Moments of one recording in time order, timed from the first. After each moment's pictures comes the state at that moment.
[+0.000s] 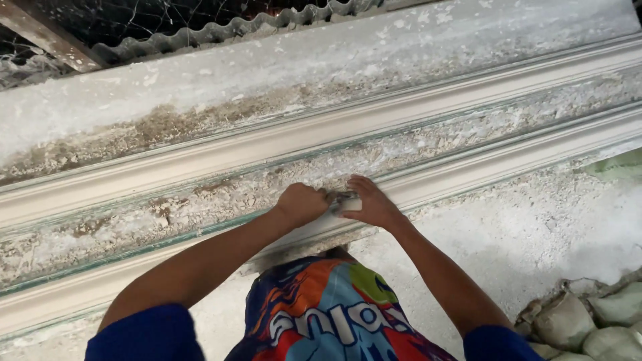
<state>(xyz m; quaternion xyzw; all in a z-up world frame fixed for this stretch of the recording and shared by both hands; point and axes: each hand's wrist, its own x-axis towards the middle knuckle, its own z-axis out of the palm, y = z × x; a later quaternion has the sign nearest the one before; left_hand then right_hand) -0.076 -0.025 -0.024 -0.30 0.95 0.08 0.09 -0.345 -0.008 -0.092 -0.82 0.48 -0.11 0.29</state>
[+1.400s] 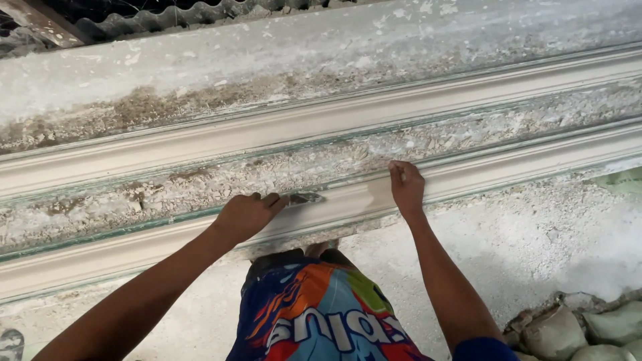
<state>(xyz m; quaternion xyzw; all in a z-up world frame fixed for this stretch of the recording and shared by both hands) -0.057 0.010 0.000 -0.40 0.90 0.11 0.14 -0.449 -0.036 -0.125 -0.62 0.65 -0.41 0.18</state>
